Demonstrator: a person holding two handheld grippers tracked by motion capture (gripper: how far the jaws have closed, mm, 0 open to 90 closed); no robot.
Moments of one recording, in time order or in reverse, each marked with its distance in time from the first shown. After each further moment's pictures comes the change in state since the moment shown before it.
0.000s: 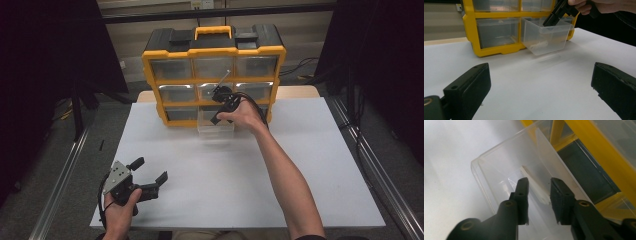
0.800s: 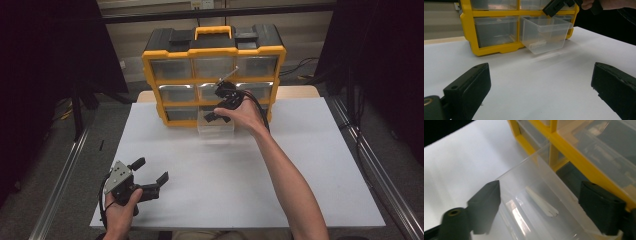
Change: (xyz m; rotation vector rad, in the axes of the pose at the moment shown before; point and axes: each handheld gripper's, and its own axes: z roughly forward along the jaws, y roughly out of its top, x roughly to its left) left arm -0.001 -0.001 0.002 0.006 -0.011 0.001; right arm 0.007 -0.003 -0.017 -0.187 -0.013 0.103
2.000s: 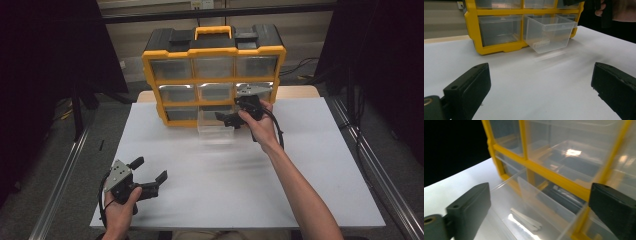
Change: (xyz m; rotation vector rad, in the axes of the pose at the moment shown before) left arm 0.005 -0.001 0.002 0.009 0.022 -0.003; right arm 0.005 -0.066 -0.026 -0.480 -0.168 0.054
